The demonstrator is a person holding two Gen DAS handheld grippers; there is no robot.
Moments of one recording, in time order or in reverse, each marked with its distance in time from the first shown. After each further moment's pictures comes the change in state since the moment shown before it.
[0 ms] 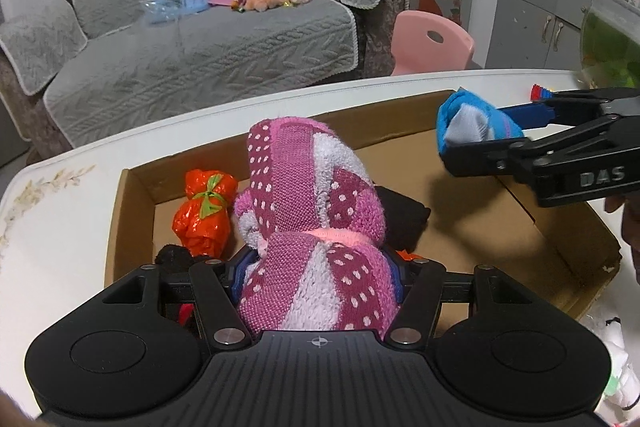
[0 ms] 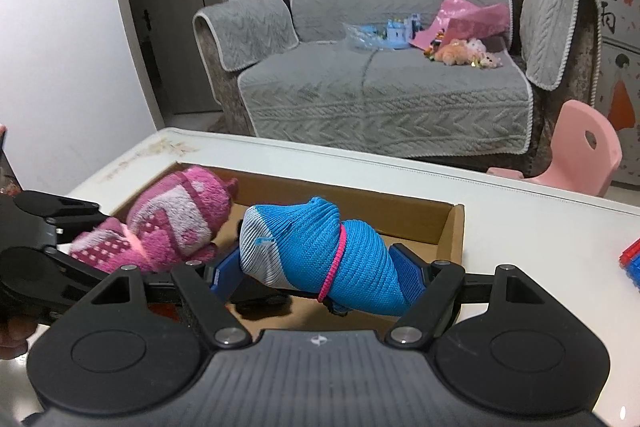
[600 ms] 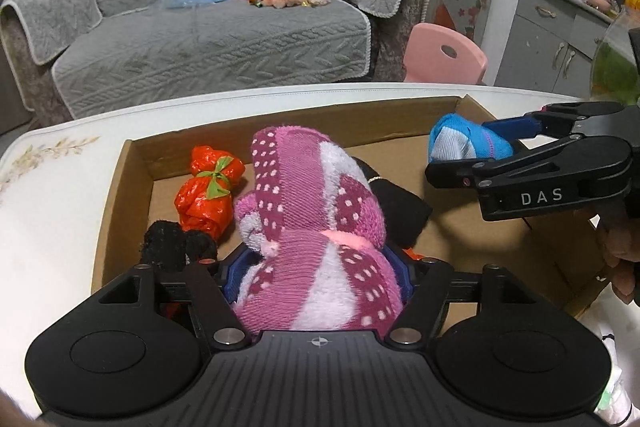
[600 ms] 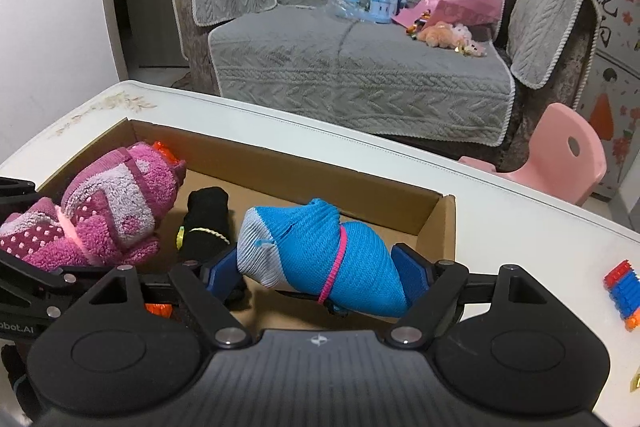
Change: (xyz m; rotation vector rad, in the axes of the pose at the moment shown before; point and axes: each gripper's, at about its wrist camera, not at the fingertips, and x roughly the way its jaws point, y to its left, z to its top) left arm 0.002 0.007 -0.008 -0.107 -0.017 -0.017; right arm 0.020 0.014 0.002 -0.091 0.083 -0.140
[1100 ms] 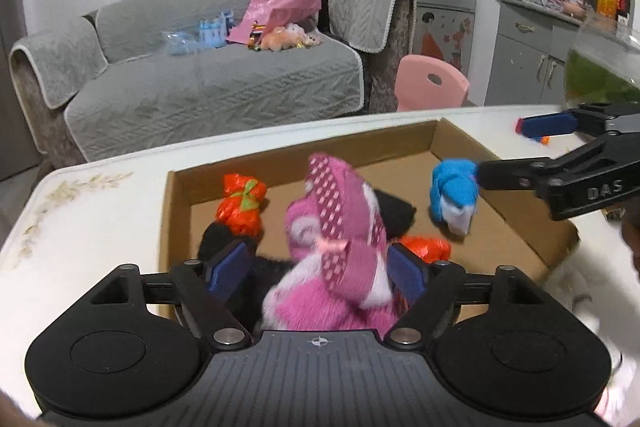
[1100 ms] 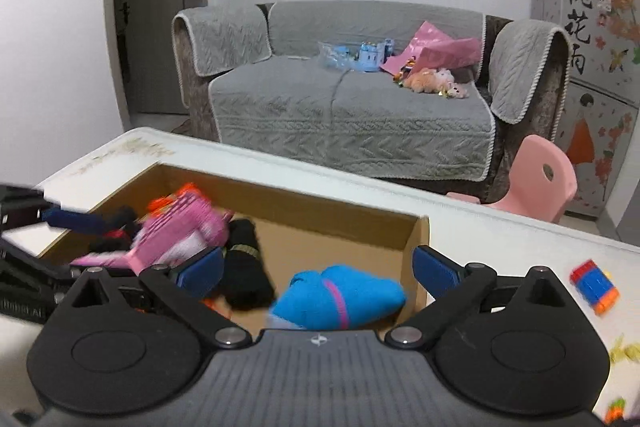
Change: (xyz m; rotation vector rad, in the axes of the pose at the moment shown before) left arm -0.067 0.001 -0.026 0.079 -0.116 0.019; right arm -0.064 0.008 -0.009 0.017 -0.130 -0.012
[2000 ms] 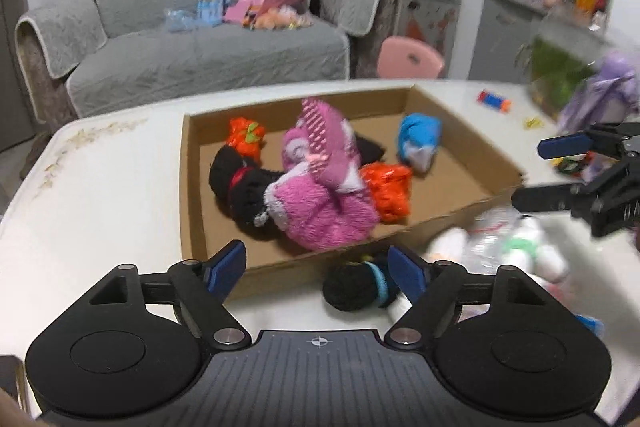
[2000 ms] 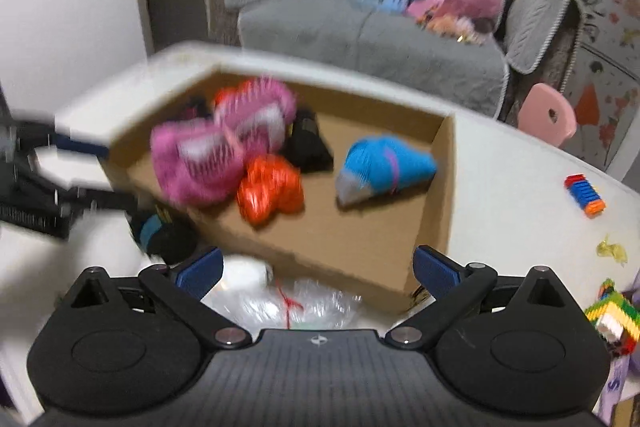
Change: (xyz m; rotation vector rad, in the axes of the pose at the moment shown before) left arm -0.073 0.006 -0.048 -0.029 0.023 -0.076; right arm -0.057 0.028 -0.032 0.025 0.115 0.049
